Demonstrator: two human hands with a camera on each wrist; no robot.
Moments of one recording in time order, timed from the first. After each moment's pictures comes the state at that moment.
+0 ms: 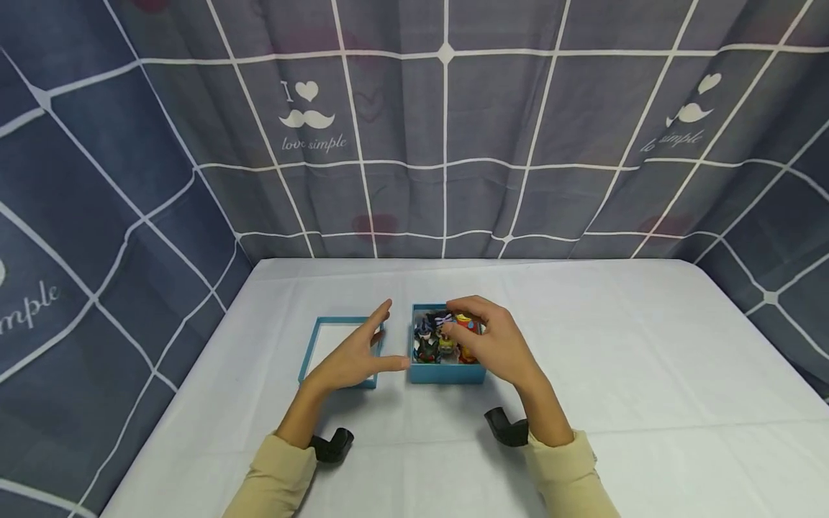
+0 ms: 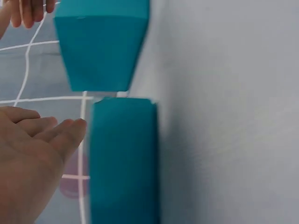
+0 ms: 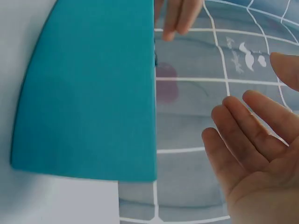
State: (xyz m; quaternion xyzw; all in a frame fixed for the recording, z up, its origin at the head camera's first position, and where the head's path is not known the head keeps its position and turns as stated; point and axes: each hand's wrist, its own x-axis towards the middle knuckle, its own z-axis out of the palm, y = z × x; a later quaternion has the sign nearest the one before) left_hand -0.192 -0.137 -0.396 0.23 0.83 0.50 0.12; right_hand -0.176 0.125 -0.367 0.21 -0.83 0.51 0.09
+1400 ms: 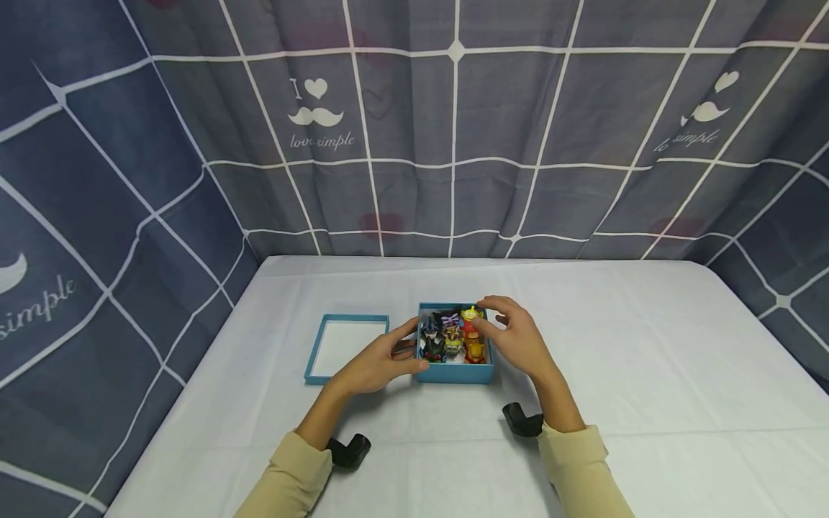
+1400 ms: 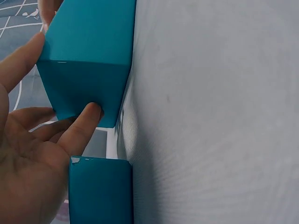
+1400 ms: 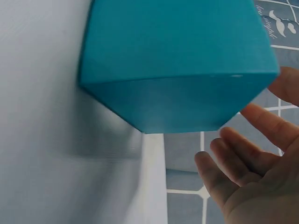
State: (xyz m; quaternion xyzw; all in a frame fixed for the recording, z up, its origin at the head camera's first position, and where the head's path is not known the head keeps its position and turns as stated) left_hand -0.193 -0.120 -0.412 0.24 0.78 0.54 0.19; right_hand -0.203 0.150 -0.400 0.14 -0.85 0.49 0.08
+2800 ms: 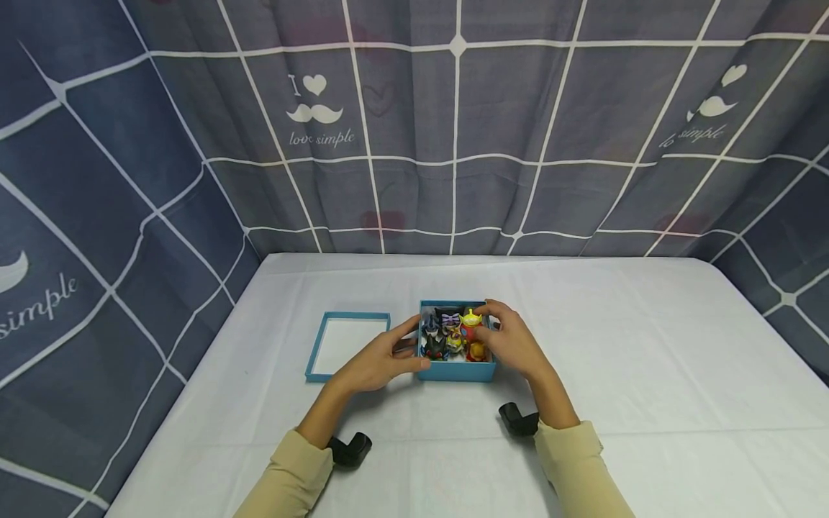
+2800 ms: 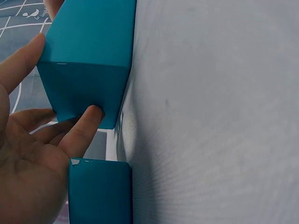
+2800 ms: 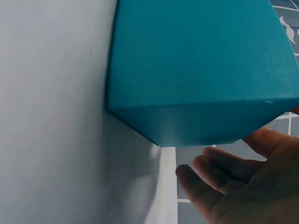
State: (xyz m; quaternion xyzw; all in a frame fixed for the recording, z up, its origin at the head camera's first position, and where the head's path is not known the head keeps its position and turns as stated) left_hand -0.194 -0.120 -0.407 0.23 0.81 0.51 0.18; right_hand -0.208 0.143 -0.409 0.10 -0.86 0.50 -0.01
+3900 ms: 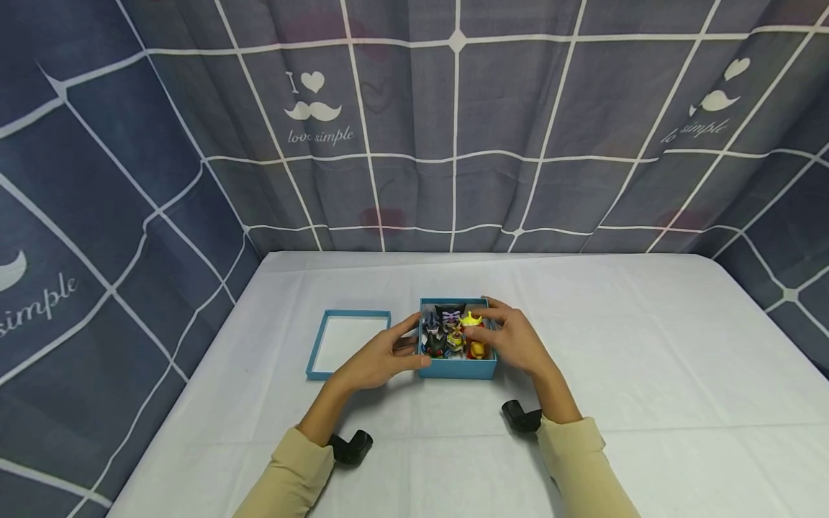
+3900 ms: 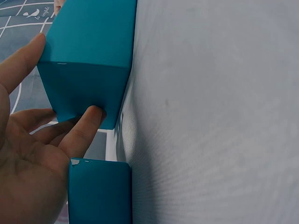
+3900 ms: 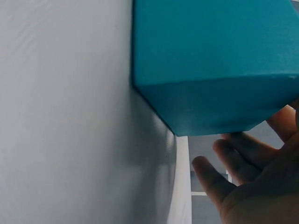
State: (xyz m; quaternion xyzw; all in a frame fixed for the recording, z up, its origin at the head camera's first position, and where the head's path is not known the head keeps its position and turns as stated) left_hand -0.195 -0.121 -0.408 0.24 0.79 0.53 0.19; right_hand -0.211 0.149 -0.414 0.14 -0.86 0.50 0.00
